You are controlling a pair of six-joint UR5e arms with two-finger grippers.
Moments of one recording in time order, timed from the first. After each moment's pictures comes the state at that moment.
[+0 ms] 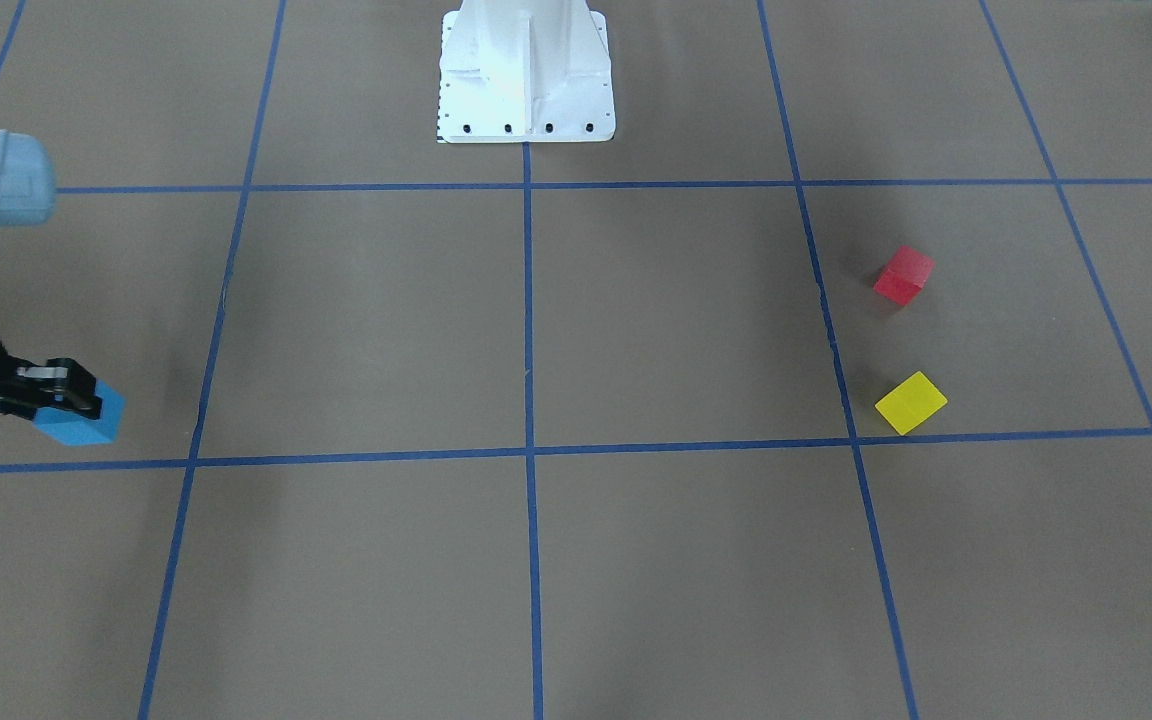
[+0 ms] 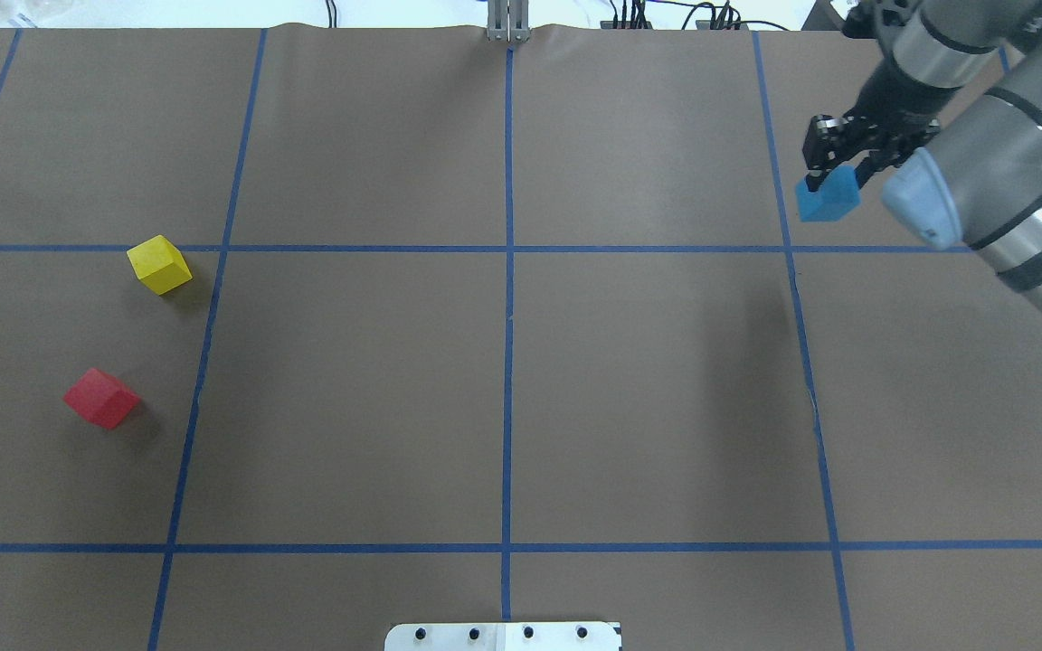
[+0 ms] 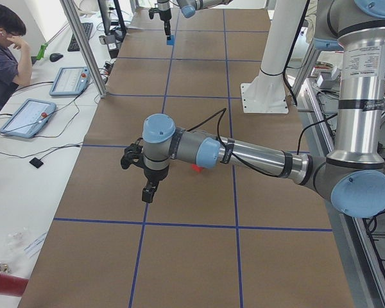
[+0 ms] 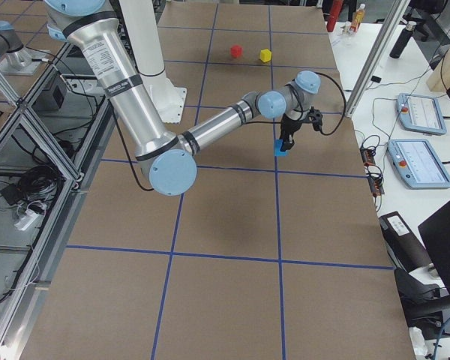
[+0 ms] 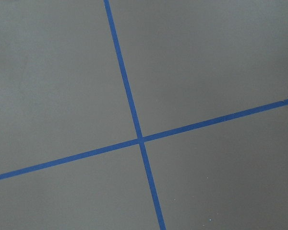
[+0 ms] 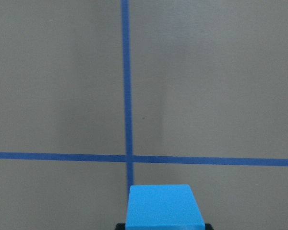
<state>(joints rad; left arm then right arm) -1.54 -1.56 -1.80 -1.62 -2.28 0.06 1.03 -0.99 1.57 -1.74 2.29 0.57</state>
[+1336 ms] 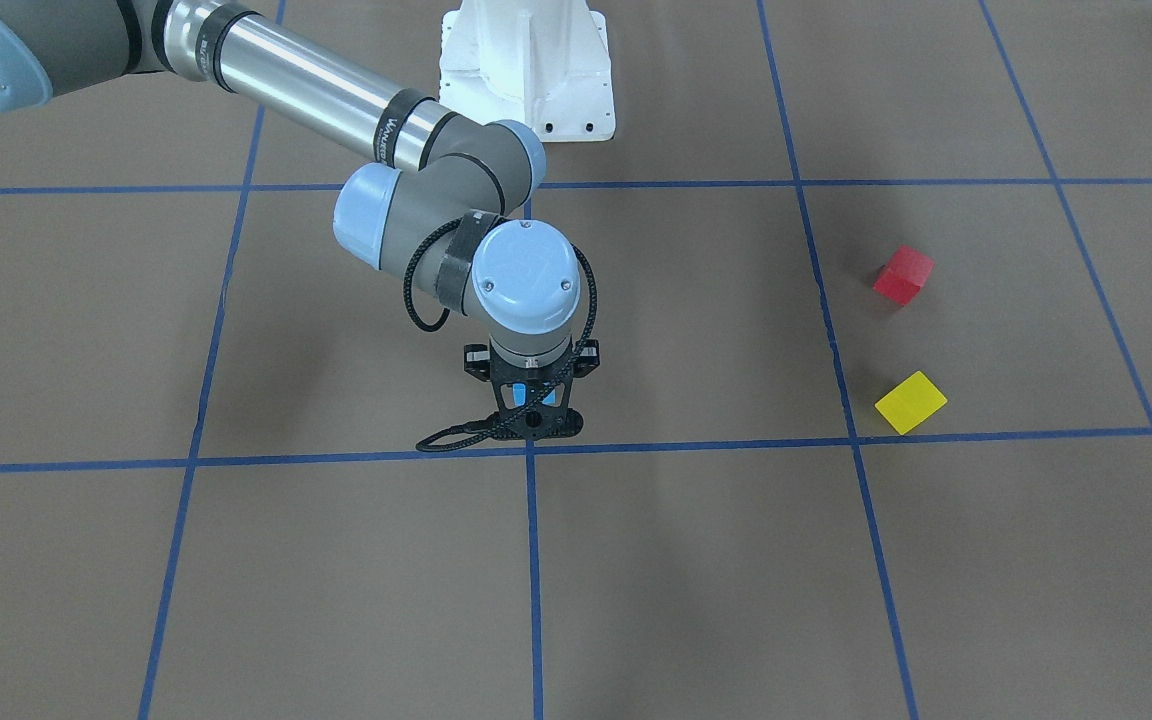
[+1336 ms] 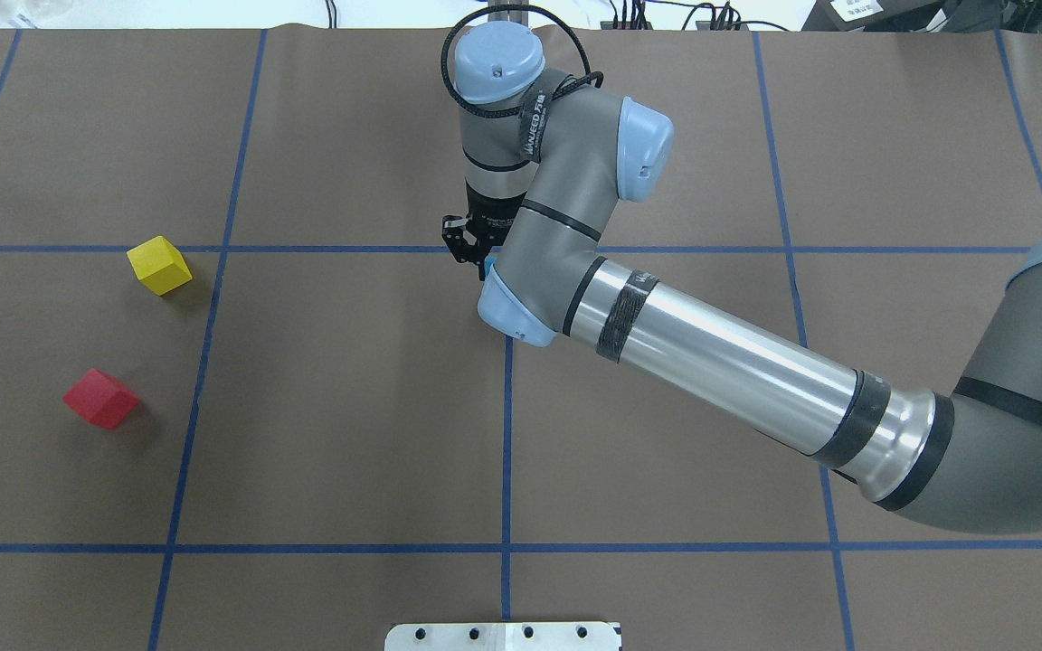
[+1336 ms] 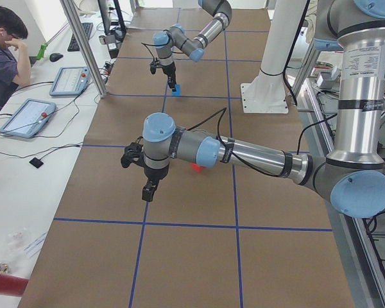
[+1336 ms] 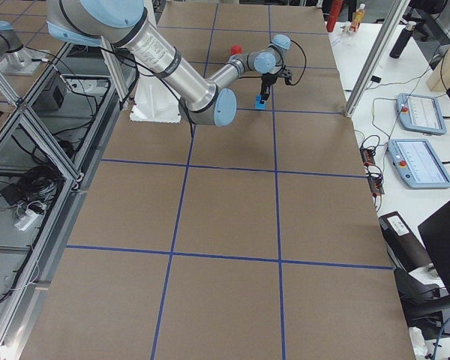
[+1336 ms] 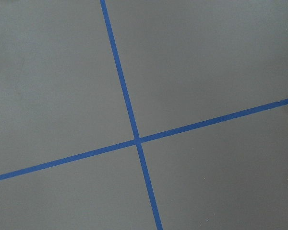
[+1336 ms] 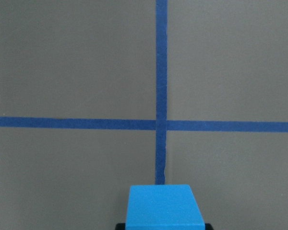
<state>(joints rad) -1.54 -1.56 -1.80 -1.62 -2.28 0.05 0.65 -0.49 1.07 -1.57 2.15 1.03</state>
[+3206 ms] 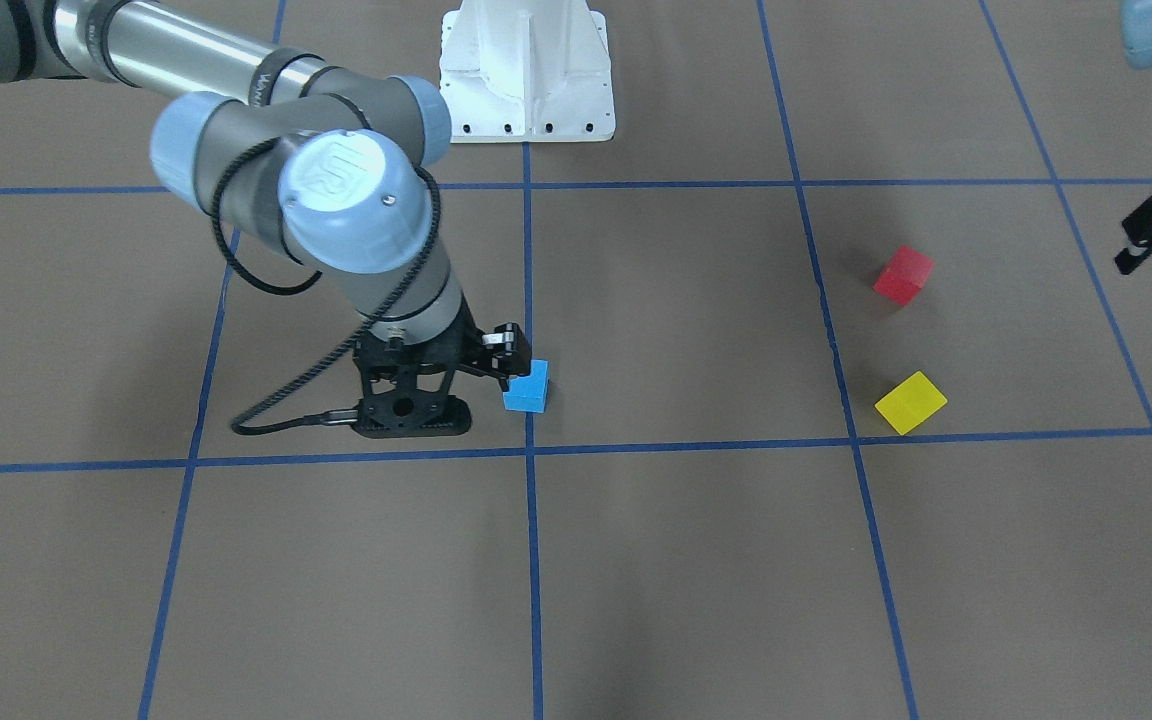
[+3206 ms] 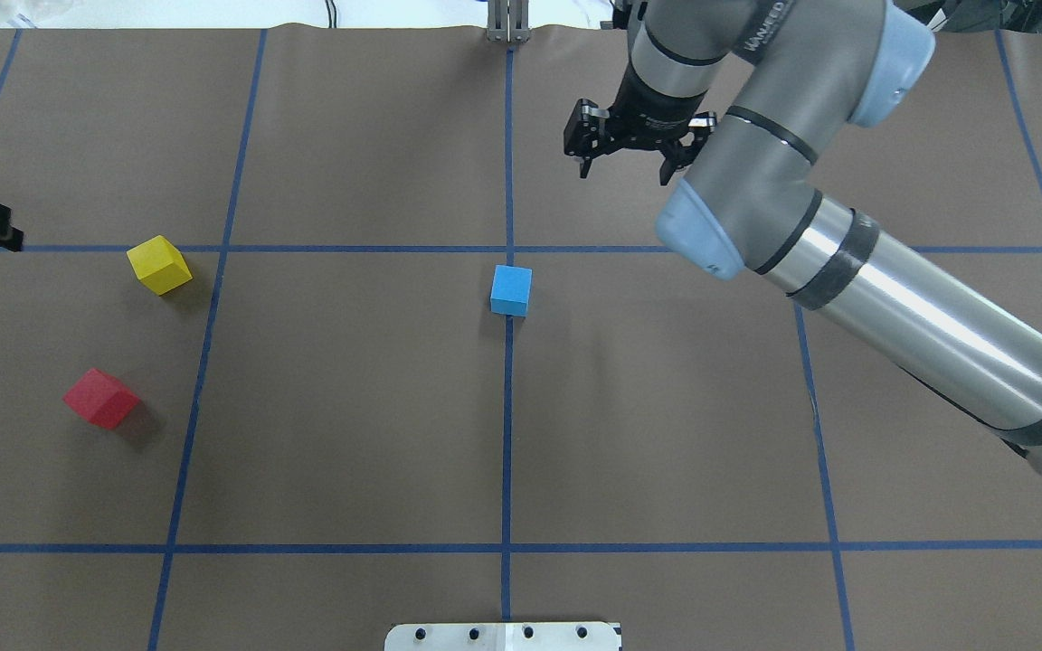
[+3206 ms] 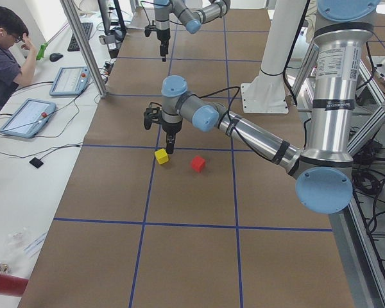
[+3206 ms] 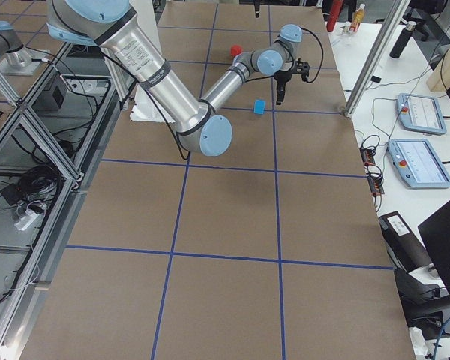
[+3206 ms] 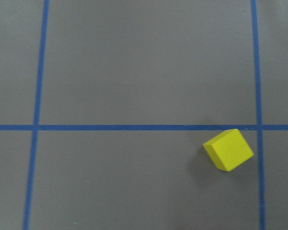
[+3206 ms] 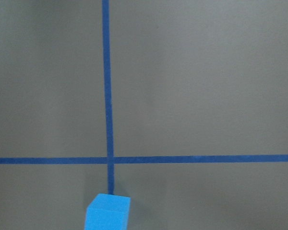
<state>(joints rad) -1.09 -1.59 -2.03 -1.72 -2.19 -0.77 0.87 -0.78 1.53 -1.63 2.17 0.97</state>
